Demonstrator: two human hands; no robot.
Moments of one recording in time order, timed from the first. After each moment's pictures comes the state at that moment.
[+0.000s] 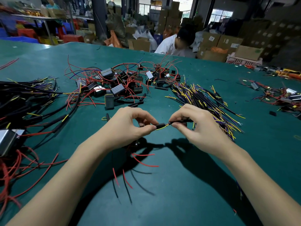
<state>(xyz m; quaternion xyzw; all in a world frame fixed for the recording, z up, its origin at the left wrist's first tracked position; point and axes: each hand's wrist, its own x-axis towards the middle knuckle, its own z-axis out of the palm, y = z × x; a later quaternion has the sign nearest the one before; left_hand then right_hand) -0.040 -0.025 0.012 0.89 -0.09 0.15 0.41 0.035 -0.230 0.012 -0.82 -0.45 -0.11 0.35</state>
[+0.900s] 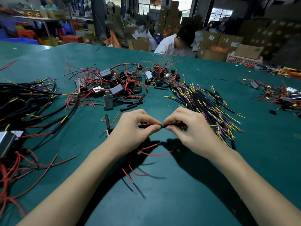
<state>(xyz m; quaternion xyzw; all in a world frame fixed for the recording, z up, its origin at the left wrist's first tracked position) -0.033 -0.043 -0.004 0.87 -0.06 0.20 0.45 0.031 -0.220 0.004 -0.82 -0.45 -0.12 0.33</state>
